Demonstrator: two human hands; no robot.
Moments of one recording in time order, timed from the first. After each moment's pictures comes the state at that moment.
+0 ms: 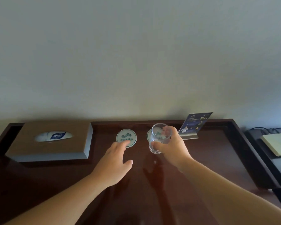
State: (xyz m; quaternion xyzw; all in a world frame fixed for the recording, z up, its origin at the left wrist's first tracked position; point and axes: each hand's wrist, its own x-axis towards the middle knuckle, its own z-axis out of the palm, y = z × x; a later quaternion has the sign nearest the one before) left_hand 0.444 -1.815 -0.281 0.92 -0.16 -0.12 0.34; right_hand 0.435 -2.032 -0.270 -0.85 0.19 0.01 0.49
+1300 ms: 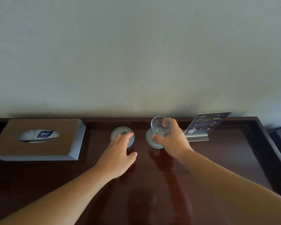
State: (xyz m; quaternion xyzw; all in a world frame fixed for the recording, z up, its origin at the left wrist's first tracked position) left_hand 0.491 -1.867 -0.305 0.94 -0.12 -0.14 0.30; right_hand 0.502 -2.076 -0.318 -0.85 0.15 0.06 0.50
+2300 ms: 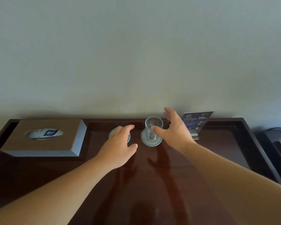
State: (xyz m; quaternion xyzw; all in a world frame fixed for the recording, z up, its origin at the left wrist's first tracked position) left_hand 0.475 -1.888 -0.264 0.94 -0.13 -0.11 0.30; right_hand 0.485 -2.098 -0.268 -0.89 0.09 0.00 0.45
